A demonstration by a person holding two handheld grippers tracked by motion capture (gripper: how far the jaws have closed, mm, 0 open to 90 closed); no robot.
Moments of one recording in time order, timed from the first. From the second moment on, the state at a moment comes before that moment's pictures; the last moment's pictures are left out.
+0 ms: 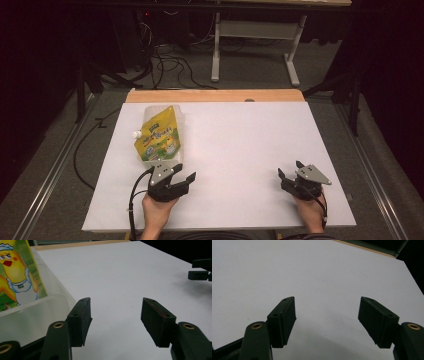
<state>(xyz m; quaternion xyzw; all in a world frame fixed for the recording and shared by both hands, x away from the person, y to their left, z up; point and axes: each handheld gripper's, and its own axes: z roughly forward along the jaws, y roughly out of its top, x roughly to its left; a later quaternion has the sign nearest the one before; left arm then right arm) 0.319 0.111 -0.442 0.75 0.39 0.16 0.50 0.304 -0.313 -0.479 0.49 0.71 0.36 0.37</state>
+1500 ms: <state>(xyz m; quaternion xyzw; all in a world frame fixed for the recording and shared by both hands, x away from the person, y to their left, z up) 0.345 0.074 -0.482 0.78 0.39 0.19 0.46 0.304 -0.313 -0.479 0.49 0.71 0.36 0.36</state>
